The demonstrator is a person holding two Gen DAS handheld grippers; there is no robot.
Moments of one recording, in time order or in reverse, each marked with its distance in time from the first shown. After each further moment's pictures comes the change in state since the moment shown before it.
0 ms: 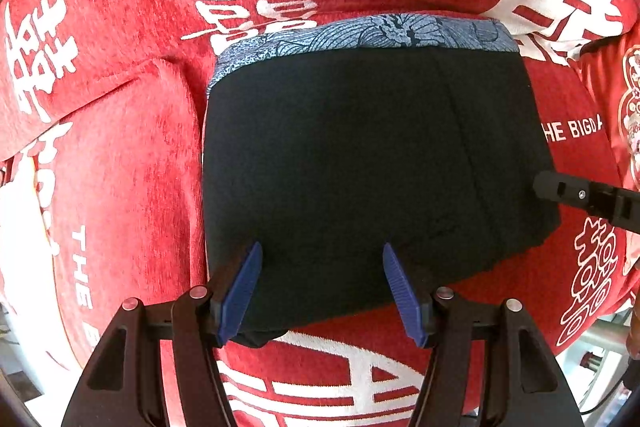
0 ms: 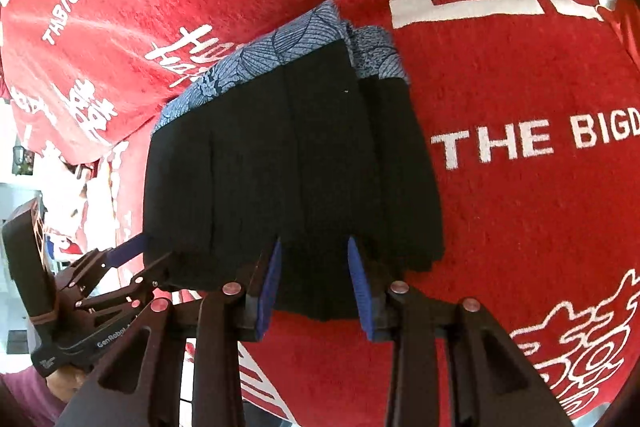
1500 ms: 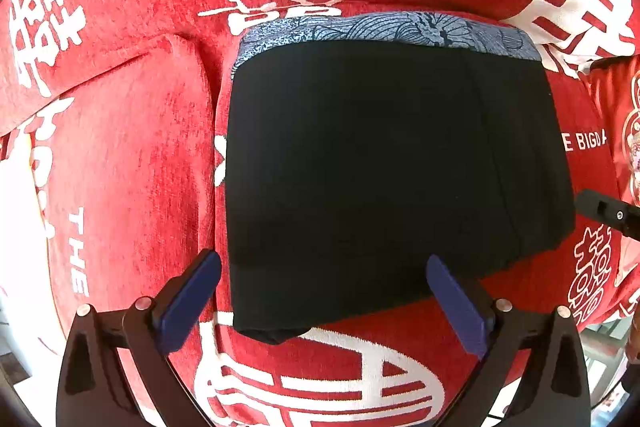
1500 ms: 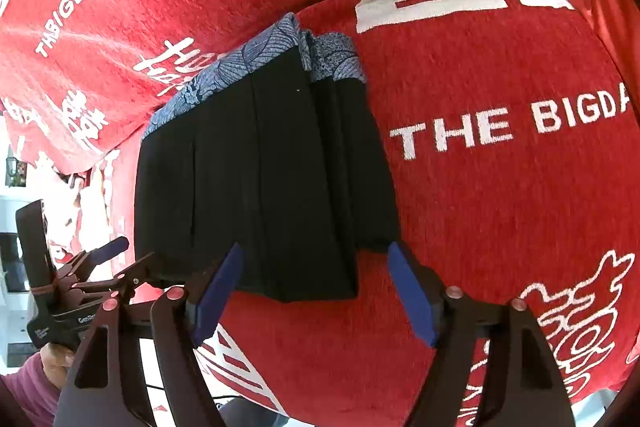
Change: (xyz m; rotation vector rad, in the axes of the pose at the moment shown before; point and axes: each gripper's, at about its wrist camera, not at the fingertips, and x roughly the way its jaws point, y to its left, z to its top) left arm 0.009 0.022 0.000 -0.057 0.045 -0.026; right arm -0.022 -0.021 -0.010 0.041 -0.015 -0.030
